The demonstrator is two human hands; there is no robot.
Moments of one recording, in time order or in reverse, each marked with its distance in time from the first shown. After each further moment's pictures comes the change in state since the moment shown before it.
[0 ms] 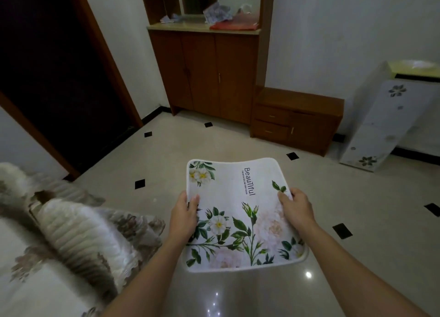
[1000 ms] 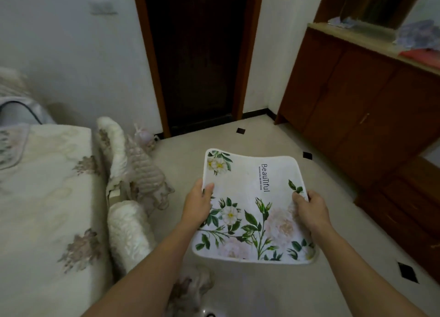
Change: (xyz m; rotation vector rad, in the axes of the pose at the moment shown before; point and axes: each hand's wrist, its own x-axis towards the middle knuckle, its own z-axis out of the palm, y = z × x) left_hand 0.310 -0.099 -0.199 -0.120 0.448 -0.230; right_hand 0.209 -0.264 0.374 -0.172 -0.442 -0.233
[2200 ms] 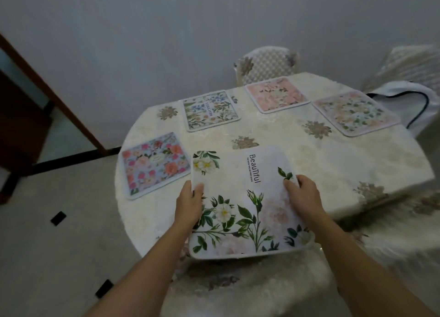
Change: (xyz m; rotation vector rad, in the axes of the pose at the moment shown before) left_hand -0.203 -0.104 -0.221 -0.186 1.673 -0.848; right_hand -0.208 -0.211 0.467 -0.391 -1.631 -0.921
